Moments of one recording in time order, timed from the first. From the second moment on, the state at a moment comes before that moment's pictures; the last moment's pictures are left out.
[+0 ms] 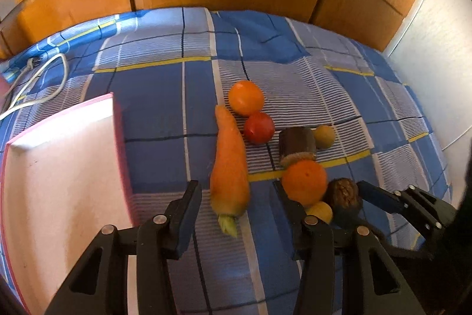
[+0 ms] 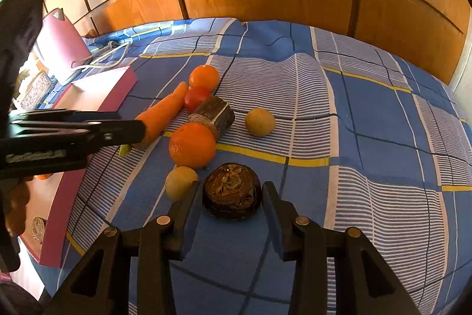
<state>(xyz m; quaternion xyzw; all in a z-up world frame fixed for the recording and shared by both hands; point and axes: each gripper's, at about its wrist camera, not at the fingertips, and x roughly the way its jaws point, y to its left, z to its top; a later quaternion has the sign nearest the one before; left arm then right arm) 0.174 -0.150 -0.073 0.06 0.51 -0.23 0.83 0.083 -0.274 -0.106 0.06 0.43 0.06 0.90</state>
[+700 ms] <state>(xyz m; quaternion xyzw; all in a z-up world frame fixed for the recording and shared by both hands) 0.135 -0.134 -0.072 0.03 0.50 -0.23 0.84 0.076 -0.274 -0.107 0.05 0.44 0.06 0.90</state>
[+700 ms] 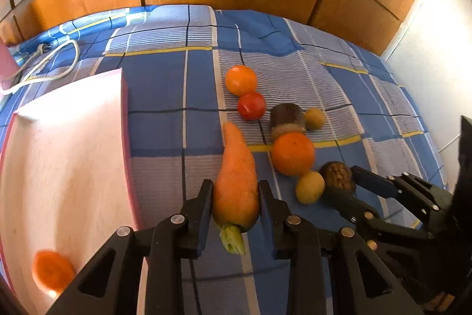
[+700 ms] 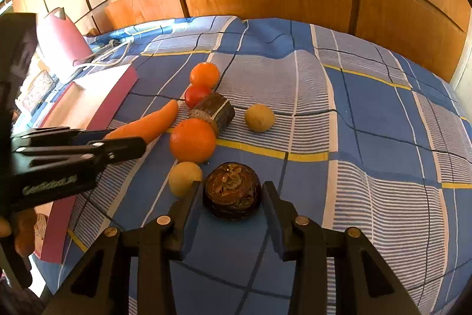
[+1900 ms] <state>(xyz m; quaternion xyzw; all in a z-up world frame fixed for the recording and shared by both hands) 0.070 0.047 -0.022 -0.06 0.41 -0.05 0.91 0.035 -0.248 -0.104 0.03 0.44 0.06 0.89</state>
